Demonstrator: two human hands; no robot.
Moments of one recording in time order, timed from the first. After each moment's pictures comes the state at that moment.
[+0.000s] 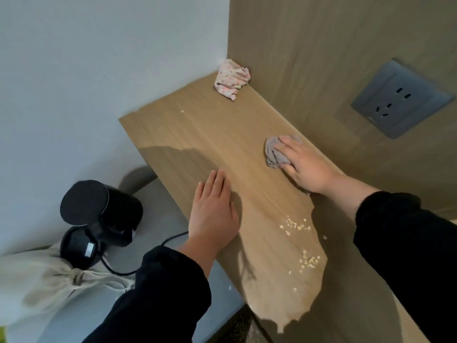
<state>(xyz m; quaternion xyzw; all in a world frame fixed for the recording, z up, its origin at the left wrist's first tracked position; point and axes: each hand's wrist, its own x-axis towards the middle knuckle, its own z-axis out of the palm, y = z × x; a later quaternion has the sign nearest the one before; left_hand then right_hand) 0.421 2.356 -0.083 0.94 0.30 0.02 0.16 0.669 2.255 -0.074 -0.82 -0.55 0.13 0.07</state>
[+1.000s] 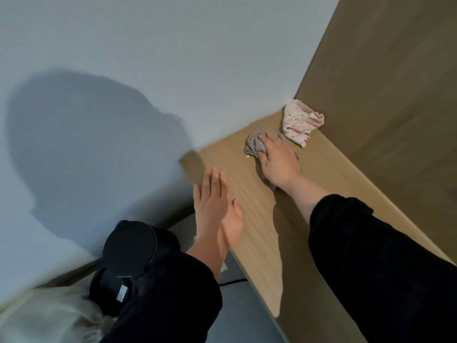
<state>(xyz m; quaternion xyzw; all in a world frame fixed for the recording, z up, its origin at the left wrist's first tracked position) 0.423 2.551 -0.126 0.91 0.42 -0.03 0.04 0.610 2.517 -0.076 -0.87 -0.45 0.13 0.17</state>
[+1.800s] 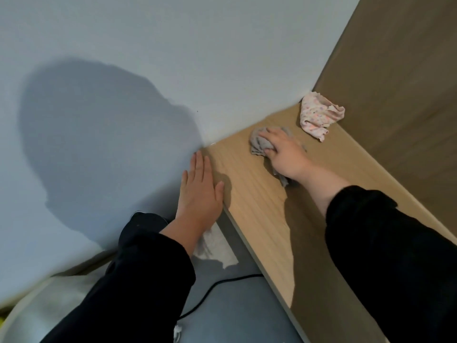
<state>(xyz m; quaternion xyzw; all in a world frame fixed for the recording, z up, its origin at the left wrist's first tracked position) 0.380 2.593 -0.101 0.90 0.40 0.00 0.17 0.604 2.532 -0.078 -0.83 -0.50 0.17 0.19</state>
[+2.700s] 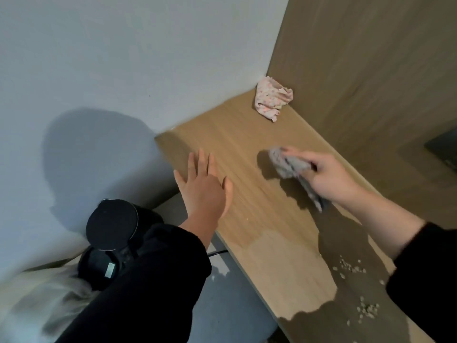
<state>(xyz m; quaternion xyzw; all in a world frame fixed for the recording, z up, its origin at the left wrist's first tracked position) 0.431 2.501 -0.091 0.89 0.44 -0.01 0.12 0.609 2.350 -0.006 -0.80 -0.42 0.28 0.32</state>
